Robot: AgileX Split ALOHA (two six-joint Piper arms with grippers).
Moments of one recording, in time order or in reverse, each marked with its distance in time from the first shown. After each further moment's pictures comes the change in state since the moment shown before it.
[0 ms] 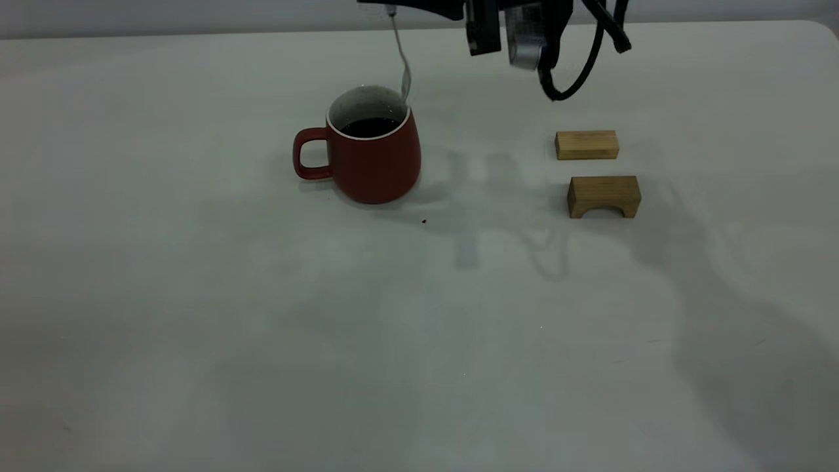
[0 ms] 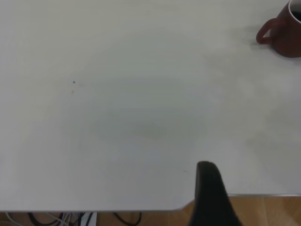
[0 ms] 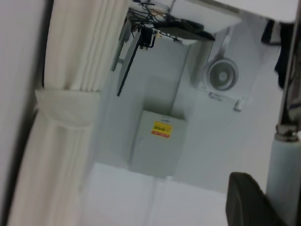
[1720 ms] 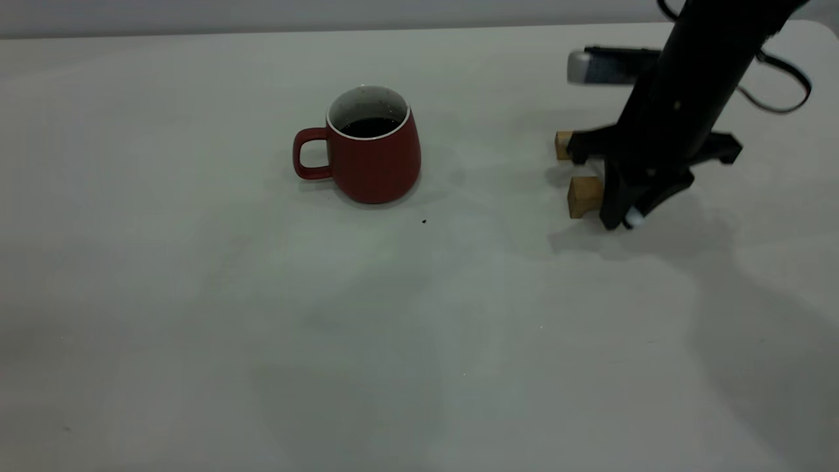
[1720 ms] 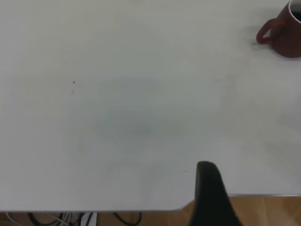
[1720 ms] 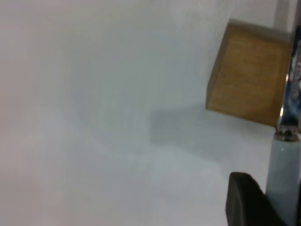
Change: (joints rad) left arm 0.000 0.000 0.000 0.000 0.000 0.000; right arm -0.062 0.021 0.058 -1.392 -0.548 -0.658
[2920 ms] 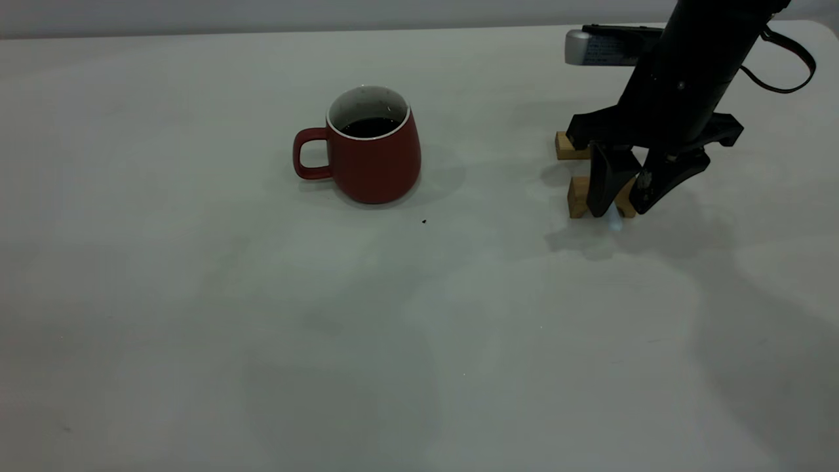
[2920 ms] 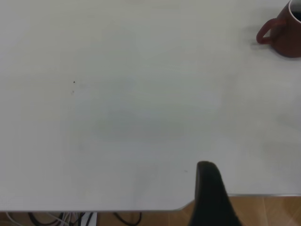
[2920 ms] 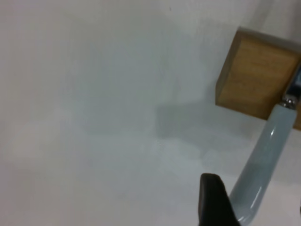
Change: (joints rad) left arm 0.000 0.000 0.000 0.000 0.000 0.000; right arm 0.003 -0.013 0.001 0.000 0.011 -0.029
